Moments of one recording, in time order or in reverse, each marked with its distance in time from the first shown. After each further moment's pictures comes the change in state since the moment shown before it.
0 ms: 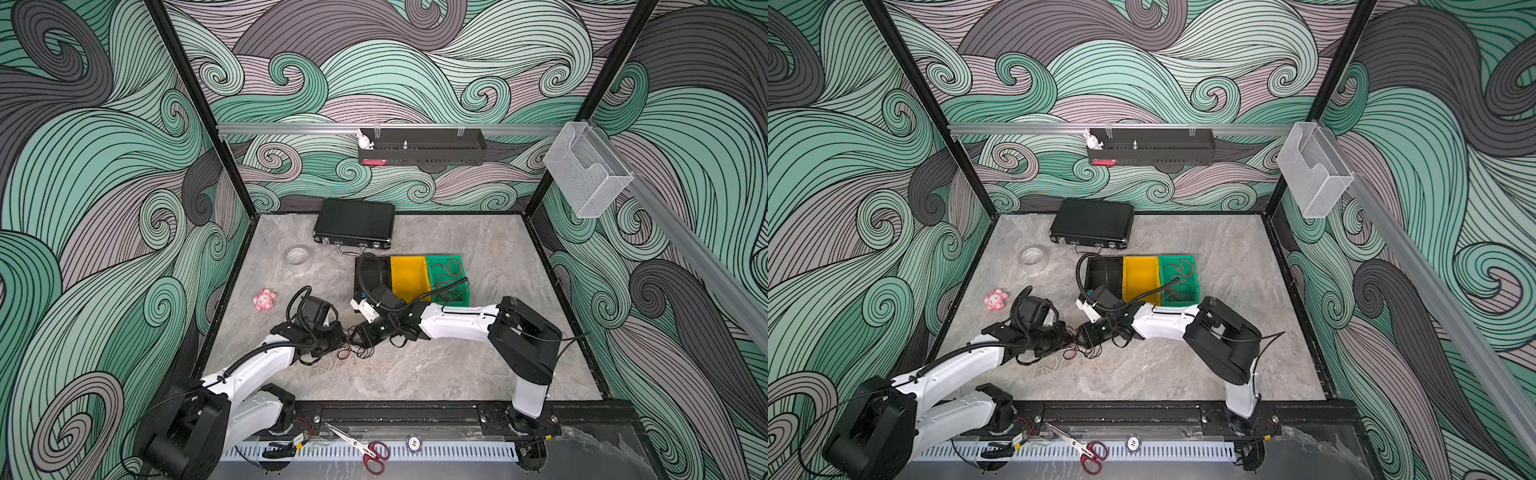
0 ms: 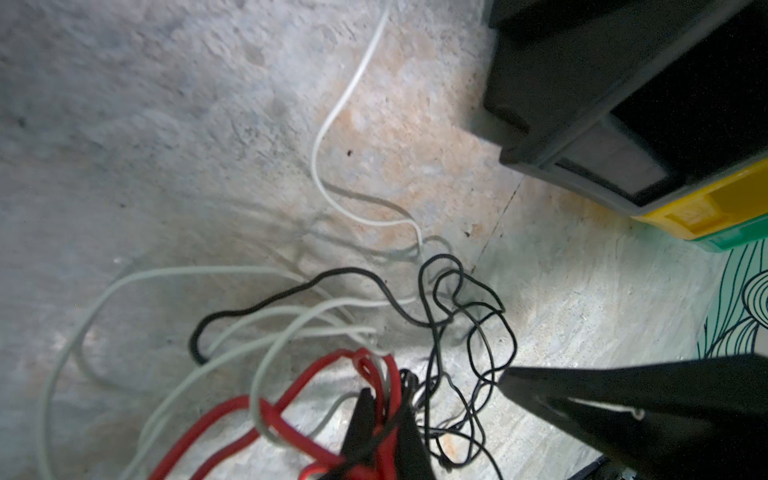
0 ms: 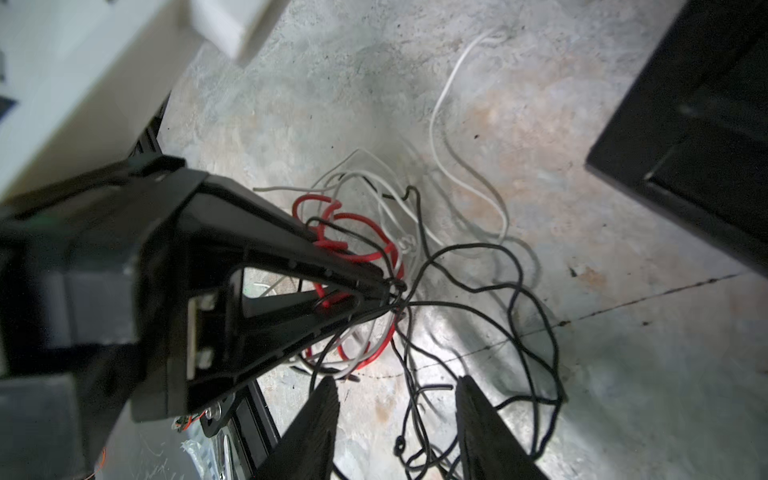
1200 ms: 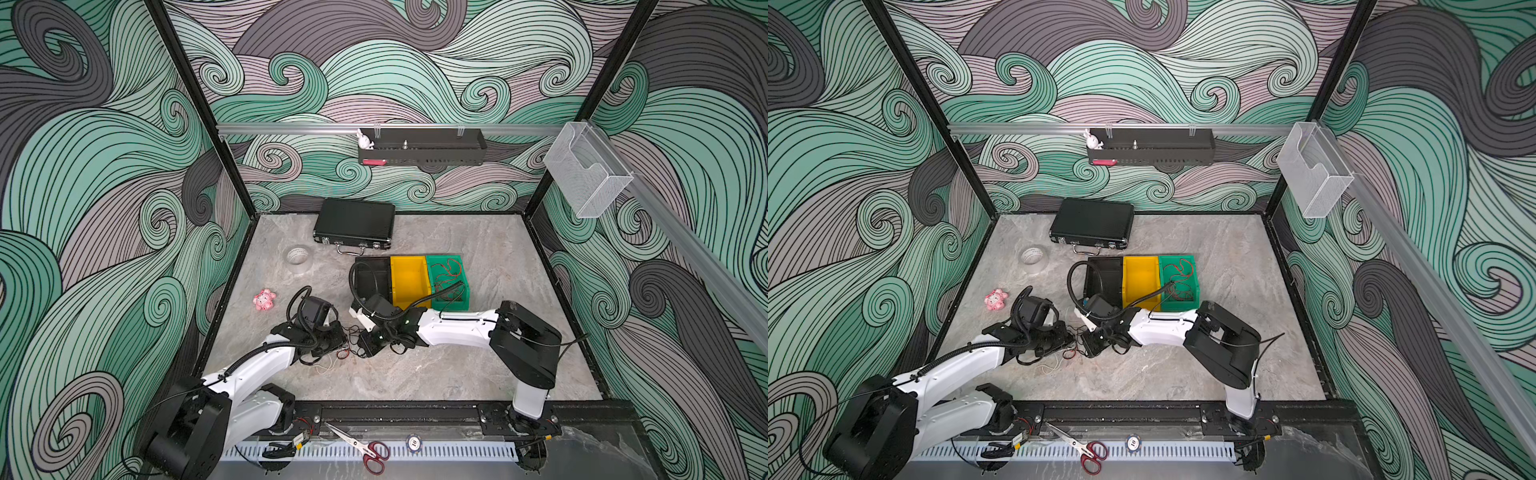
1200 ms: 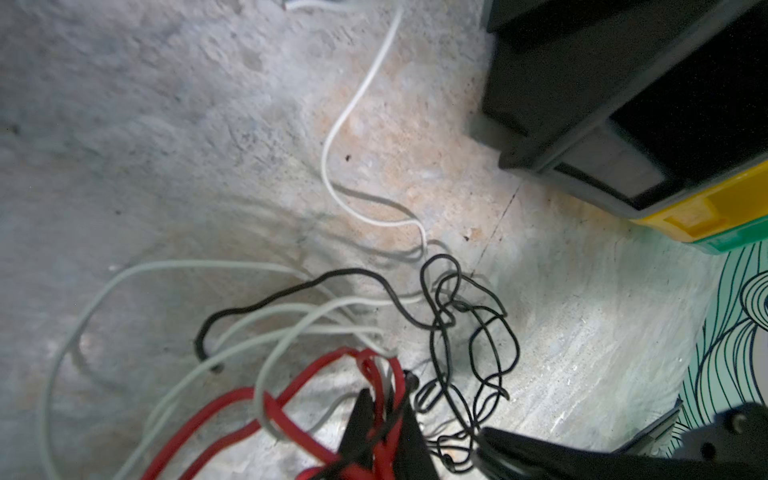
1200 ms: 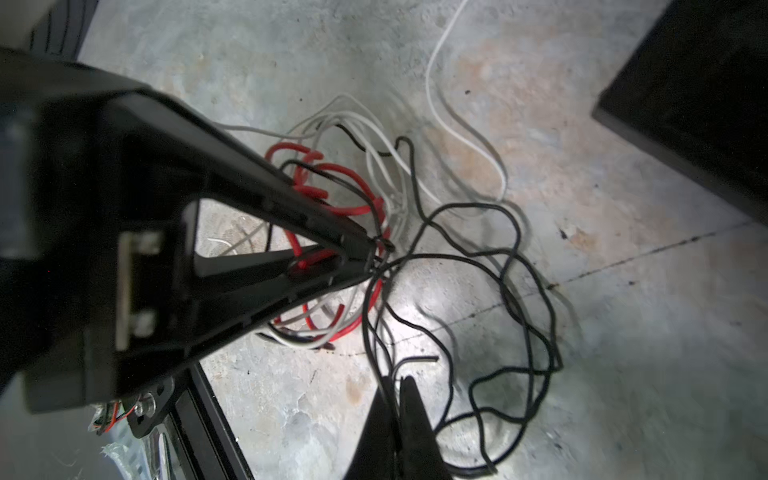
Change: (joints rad) left arm 0.000 0.000 -0.005 0.012 -0.004 -0.002; right arm 0.048 -0.024 -0.005 -0.093 0.163 -0.070
